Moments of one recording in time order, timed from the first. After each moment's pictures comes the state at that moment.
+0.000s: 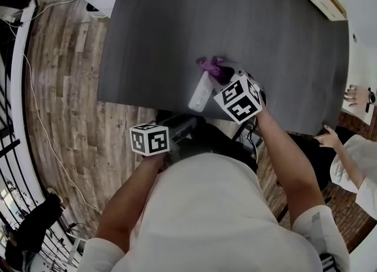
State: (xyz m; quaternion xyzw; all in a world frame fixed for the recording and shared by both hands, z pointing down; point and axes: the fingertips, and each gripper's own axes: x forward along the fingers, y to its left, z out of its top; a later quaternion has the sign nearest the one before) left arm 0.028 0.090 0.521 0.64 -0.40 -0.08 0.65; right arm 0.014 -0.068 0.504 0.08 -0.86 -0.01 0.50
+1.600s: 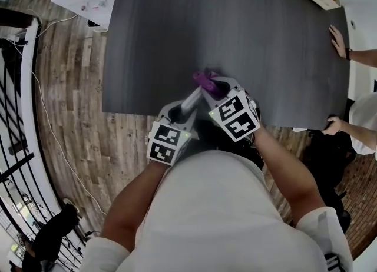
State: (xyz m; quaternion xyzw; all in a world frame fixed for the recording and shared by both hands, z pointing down) left arm 0.007 0.034 0.477 0.77 -0.49 0.19 0.36; right arm 0.011 -0.031 0.469 0.12 -0.89 0.09 0.44
